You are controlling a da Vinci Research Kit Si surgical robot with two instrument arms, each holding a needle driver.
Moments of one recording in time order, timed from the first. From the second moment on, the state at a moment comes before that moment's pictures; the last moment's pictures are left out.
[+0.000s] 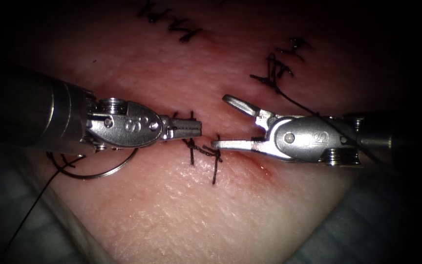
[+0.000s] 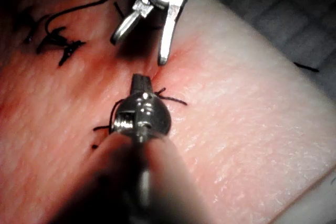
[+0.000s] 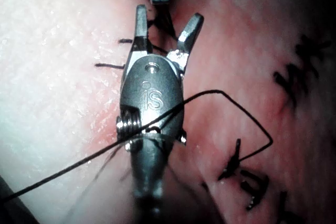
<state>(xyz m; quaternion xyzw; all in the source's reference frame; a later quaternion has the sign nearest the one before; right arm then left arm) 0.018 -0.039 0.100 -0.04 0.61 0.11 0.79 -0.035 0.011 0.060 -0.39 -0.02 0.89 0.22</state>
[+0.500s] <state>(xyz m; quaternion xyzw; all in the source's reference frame) 0.018 -0.039 0.100 -0.04 0.61 0.11 0.79 -0.034 0.009 0.059 -0.38 -0.03 0.90 0.22</state>
